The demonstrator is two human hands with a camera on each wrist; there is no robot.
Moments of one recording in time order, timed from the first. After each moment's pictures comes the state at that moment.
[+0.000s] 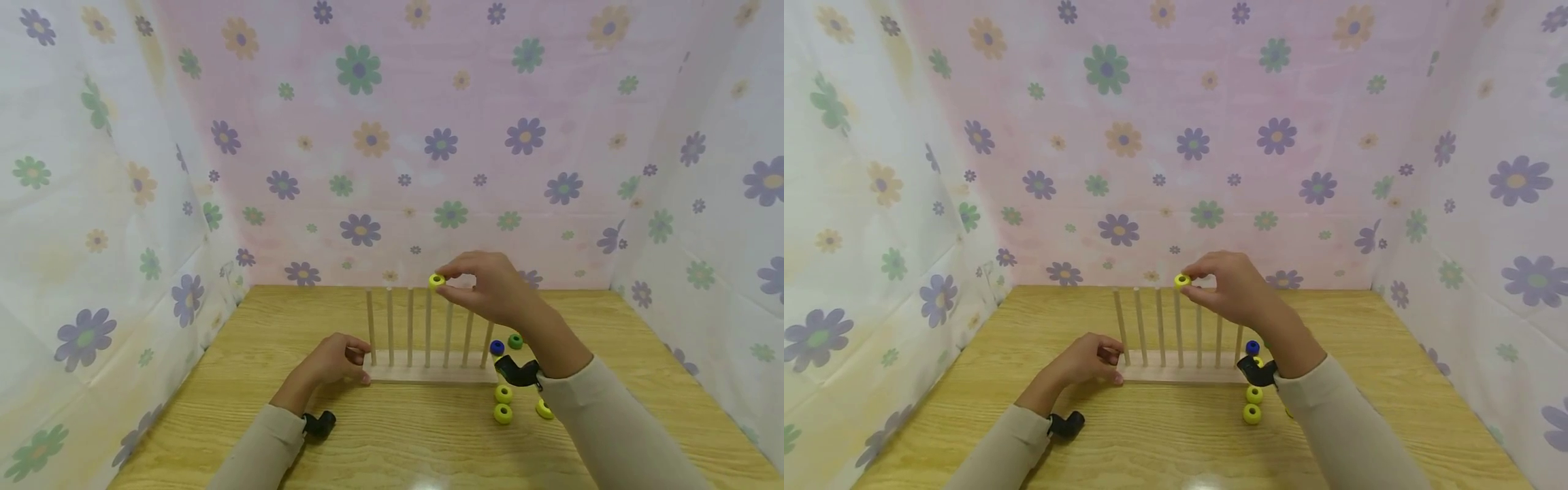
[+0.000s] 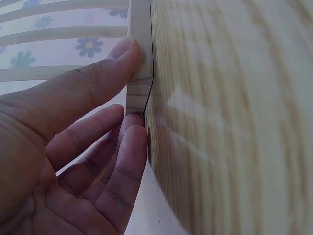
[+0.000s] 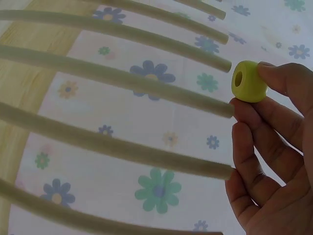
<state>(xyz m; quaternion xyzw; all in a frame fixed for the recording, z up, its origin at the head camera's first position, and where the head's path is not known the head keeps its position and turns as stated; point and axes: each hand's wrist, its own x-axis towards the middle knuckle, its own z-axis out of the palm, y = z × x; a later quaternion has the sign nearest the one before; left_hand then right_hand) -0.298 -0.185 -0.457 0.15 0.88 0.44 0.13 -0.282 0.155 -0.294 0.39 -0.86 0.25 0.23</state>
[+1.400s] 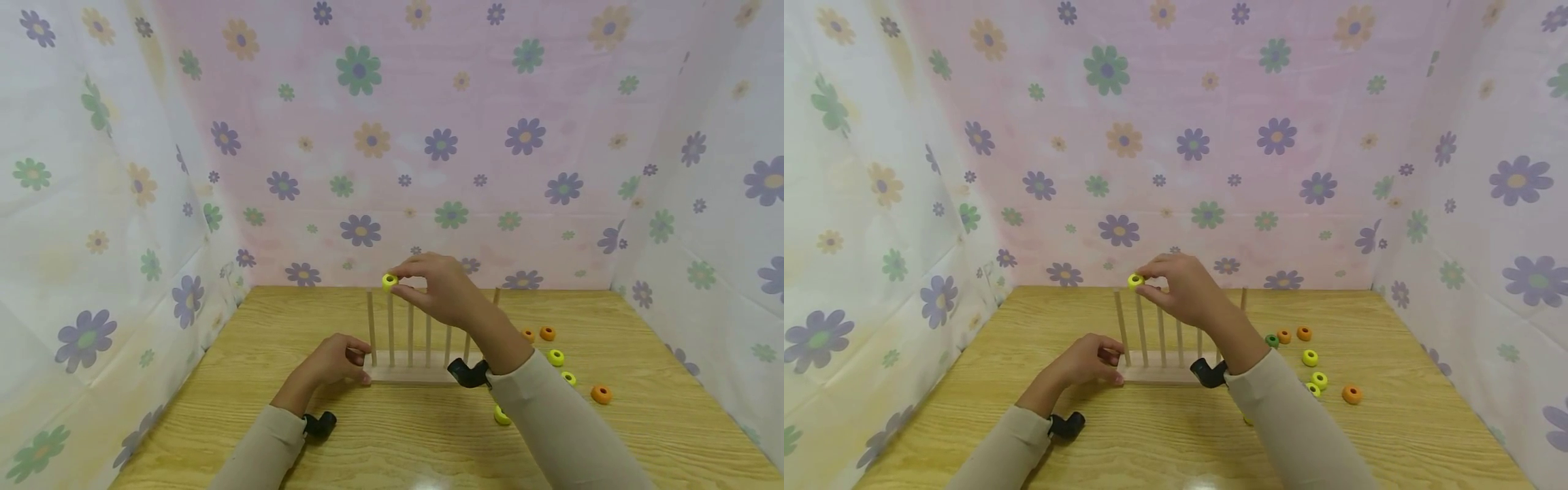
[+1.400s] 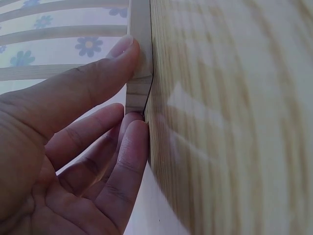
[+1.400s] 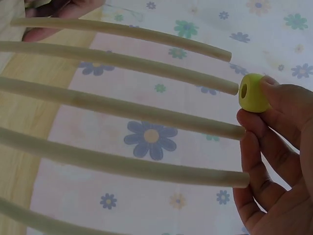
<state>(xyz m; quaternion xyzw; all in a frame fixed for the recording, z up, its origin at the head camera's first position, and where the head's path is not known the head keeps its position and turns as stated) -0.301 -0.185 -0.459 0.16 0.88 0.43 0.13 -0.291 0.089 -0.302 0.41 -0.84 0.28 0.22</state>
